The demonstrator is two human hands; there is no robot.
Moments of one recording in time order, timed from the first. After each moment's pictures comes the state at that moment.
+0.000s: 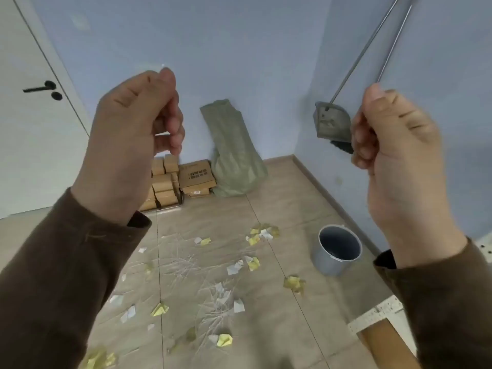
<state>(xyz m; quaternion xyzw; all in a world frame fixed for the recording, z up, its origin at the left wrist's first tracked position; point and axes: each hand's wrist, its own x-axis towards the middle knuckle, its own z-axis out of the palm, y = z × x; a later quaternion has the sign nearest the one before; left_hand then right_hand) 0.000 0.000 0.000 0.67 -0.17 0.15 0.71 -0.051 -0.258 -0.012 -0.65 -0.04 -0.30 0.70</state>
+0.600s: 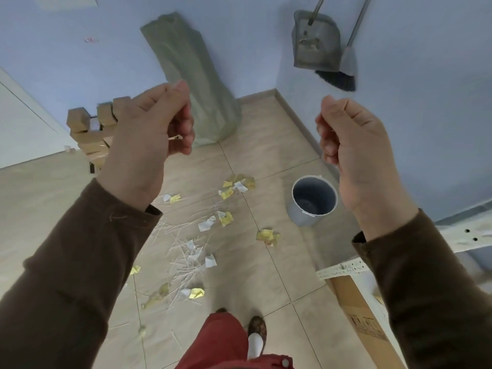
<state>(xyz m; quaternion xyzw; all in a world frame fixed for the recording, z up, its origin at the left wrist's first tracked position) 0.130 -0.218 -0.118 0.71 -0.06 -0.01 0.70 0.071 -0.454 -0.127 -0.68 0.14 -0.14 0.71</state>
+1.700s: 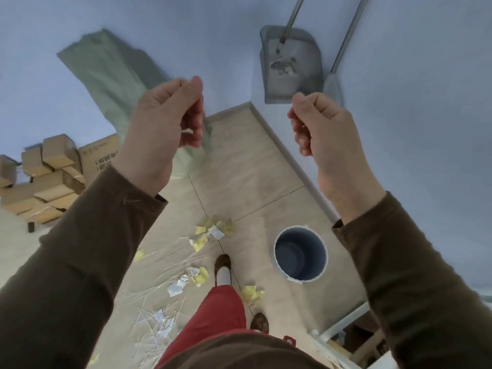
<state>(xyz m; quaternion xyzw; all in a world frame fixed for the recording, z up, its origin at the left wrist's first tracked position) 0.516 -0.429 -0.153 0.70 -0.09 -0.09 0.70 0.446 -0.632 -0.162 -0.70 0.16 -0.12 0.68</state>
